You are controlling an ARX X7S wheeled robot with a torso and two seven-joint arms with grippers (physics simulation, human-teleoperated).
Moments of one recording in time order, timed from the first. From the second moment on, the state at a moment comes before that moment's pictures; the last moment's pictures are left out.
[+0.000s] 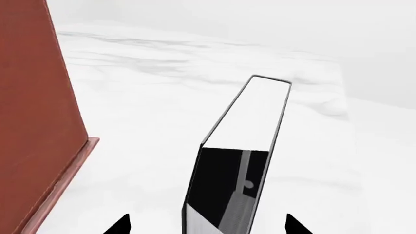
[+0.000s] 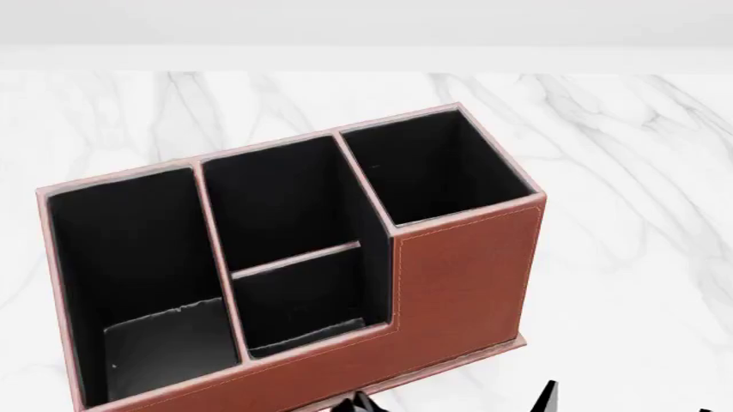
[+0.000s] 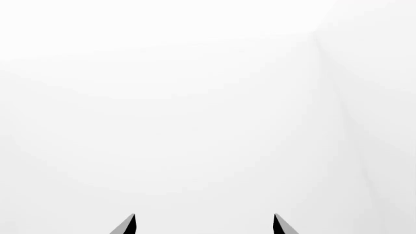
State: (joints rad) left arm -0.64 -0.02 0.95 -0.72 -0.48 0.06 0.48; right arm -0.22 0.39 -0.26 -0.35 0.13 -0.63 0.55
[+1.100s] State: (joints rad) left arm -0.63 -0.22 1.05 -0.44 -0.51 -0.01 0.39; right arm -0.23 0.40 -0.26 -0.36 0.13 -0.63 0.56
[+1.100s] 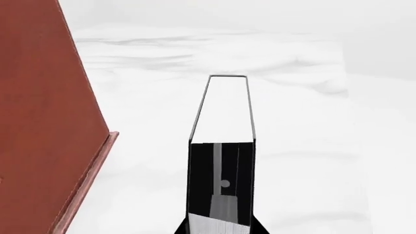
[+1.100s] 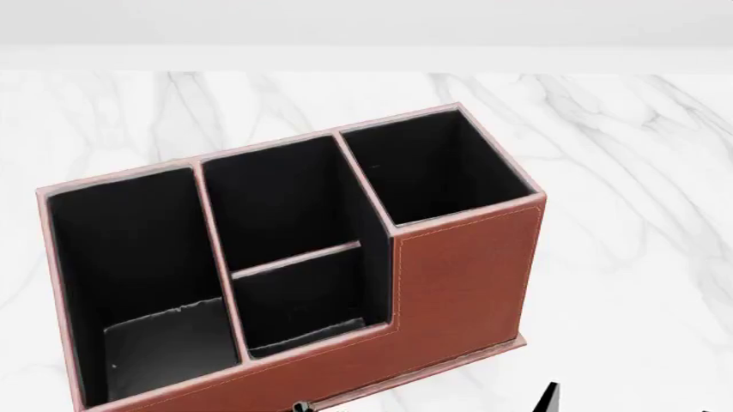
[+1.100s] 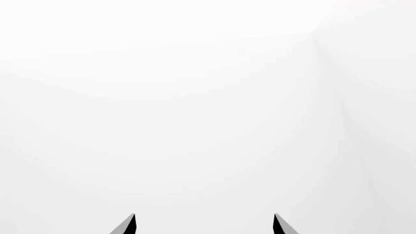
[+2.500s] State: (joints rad) left arm -0.59 -0.63 0.75 0.03 -0.86 -0.04 0.28; right arm -0.21 0.40 -0.28 -0.34 0.12 -0.63 0.56
